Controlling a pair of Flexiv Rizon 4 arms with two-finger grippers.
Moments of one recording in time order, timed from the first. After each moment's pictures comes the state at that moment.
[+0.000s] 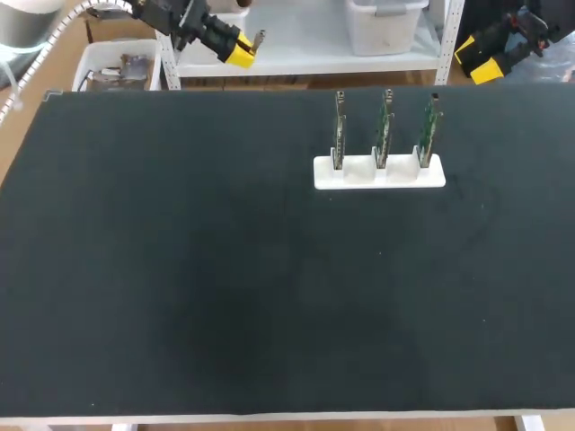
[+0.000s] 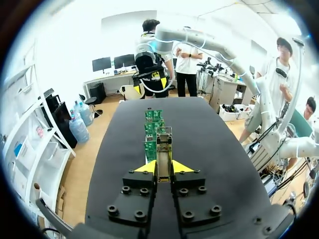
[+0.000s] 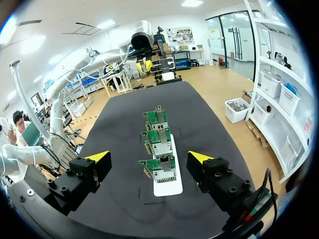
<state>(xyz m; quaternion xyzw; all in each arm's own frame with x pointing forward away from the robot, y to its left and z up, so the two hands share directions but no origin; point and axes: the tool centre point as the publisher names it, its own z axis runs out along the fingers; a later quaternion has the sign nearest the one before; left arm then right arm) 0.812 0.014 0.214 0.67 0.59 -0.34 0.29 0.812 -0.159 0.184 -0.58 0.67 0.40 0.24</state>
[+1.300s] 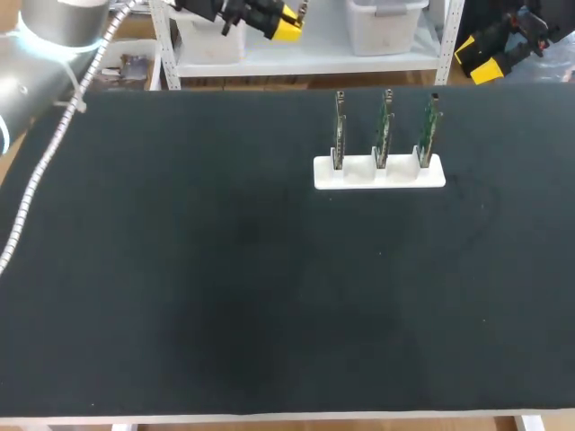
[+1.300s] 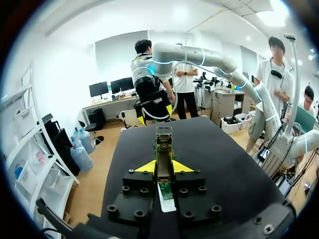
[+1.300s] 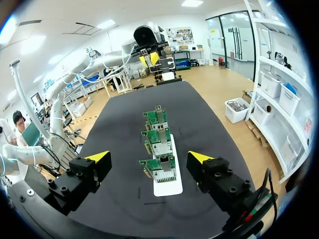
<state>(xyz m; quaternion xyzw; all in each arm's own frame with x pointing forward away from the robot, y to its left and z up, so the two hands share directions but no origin) 0.835 -0.060 0.239 0.66 0.52 -0.38 0.37 0.812 -0.159 0.184 -0.58 0.67 0.40 0.24</state>
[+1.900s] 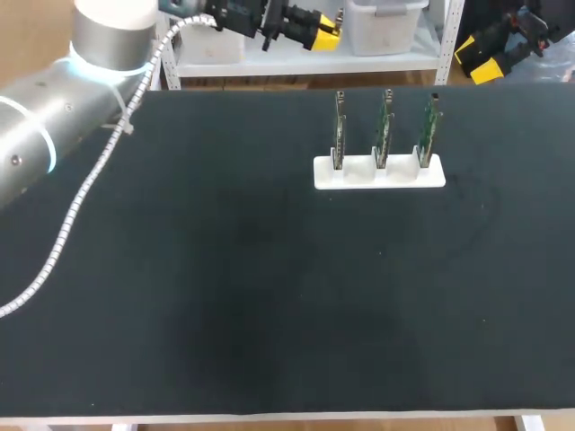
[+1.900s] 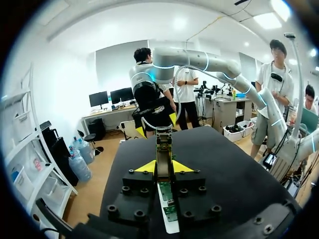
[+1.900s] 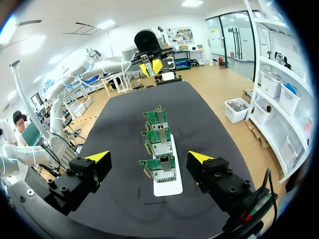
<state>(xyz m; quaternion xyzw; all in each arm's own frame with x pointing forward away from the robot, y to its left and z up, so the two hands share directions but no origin) 0.837 -0.116 0.227 0.65 0.50 -0.41 0.41 0.812 -0.159 0.184 -0.58 0.67 0.40 0.24</state>
